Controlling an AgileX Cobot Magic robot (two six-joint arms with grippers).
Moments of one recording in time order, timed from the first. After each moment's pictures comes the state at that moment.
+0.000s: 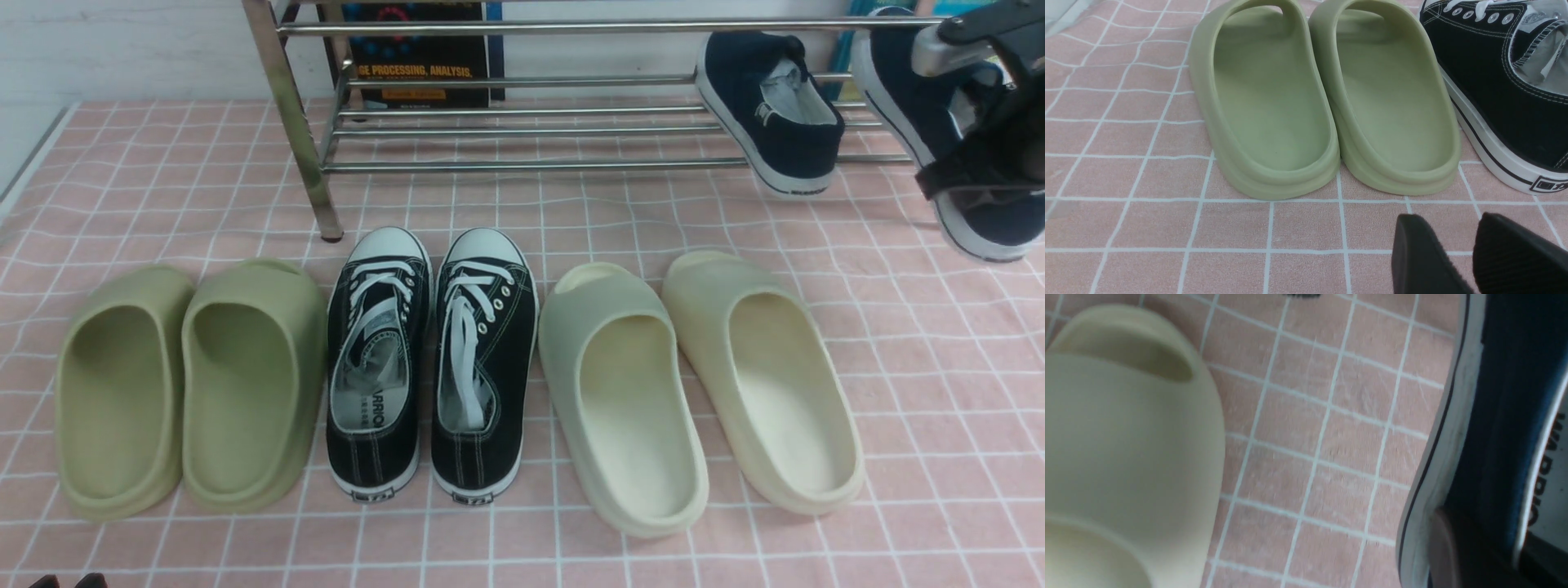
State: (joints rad) right arm 0.04 1.77 -1.51 -0.03 0.76 -0.19; left arm -0.04 -0.01 0.02 -0.02 0.38 -0.01
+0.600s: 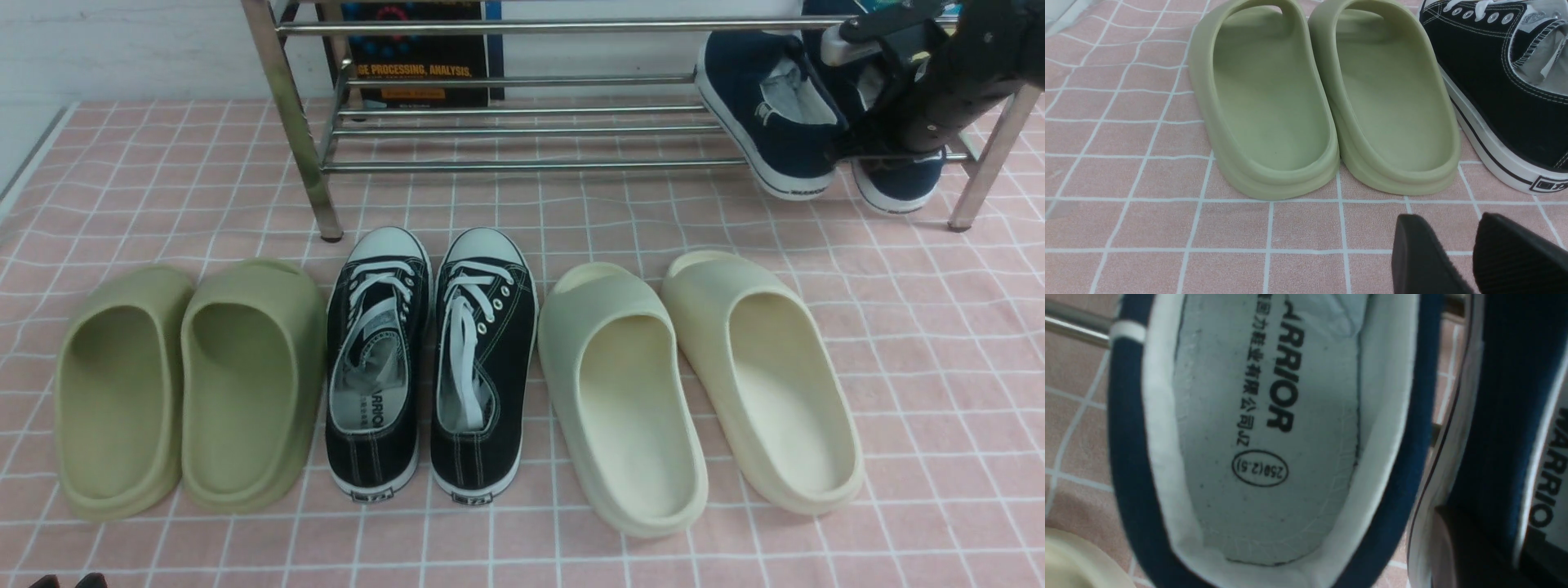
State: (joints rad) right arm 0.04 2.17 -1.93 -0.02 0.73 -0.20; left arm -0.04 -0.01 0.02 -0.02 0.38 -0.01
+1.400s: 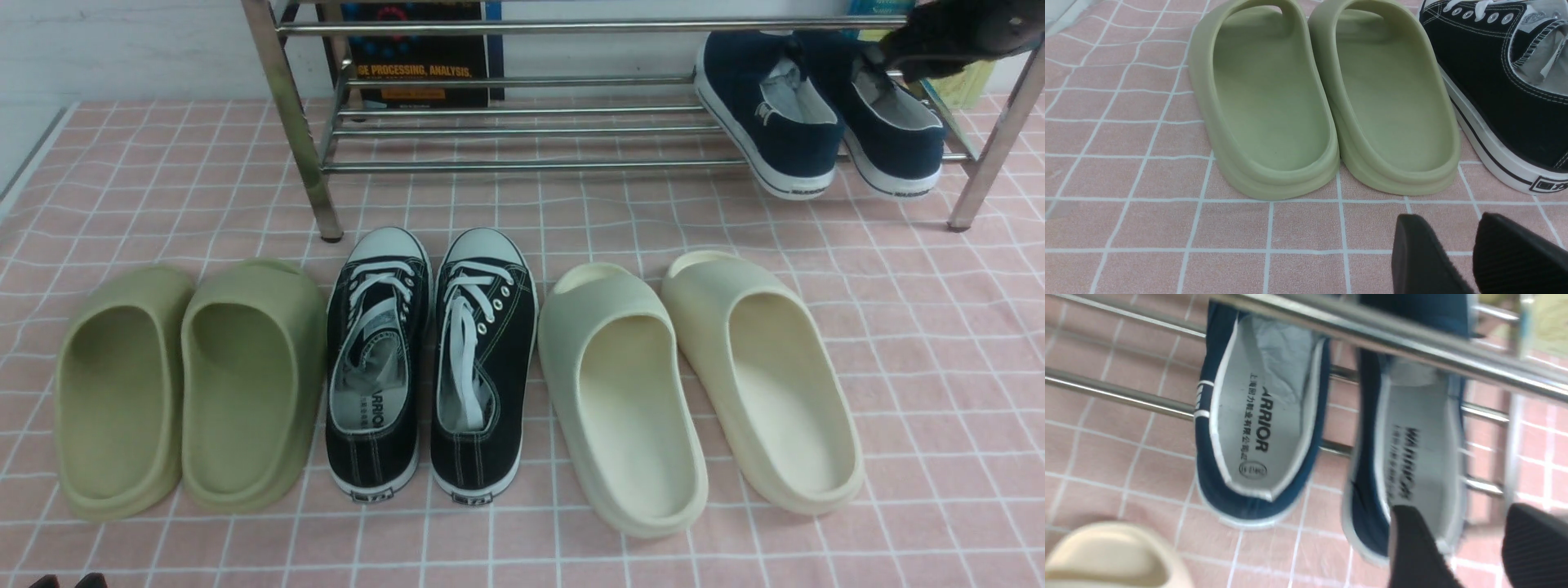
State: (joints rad) right arm 0.04 1.92 -1.96 -0.03 0.91 -0.12; left arm -0.04 -0.01 0.02 -0.02 0.38 -0.01
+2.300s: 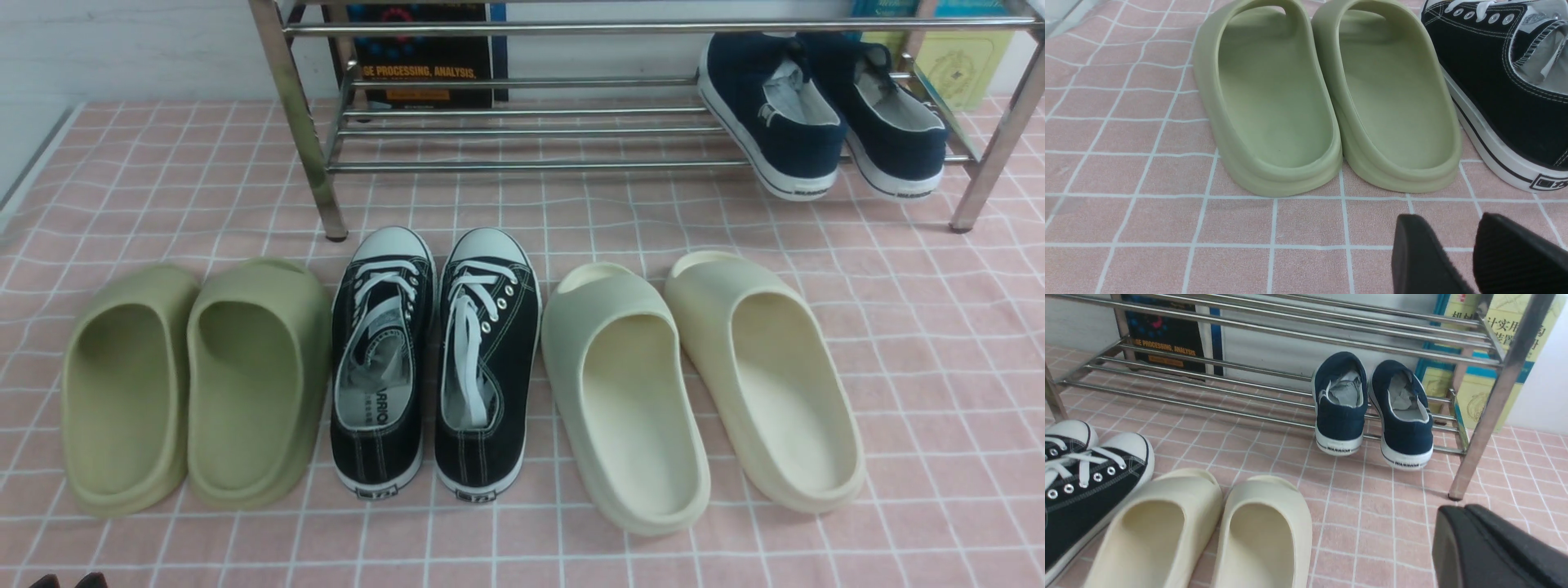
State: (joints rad) right arm 0.03 0.37 -0.50 0.29 0.39 -0.32; left arm -0.04 -0.01 0.02 -0.02 0.38 -0.01
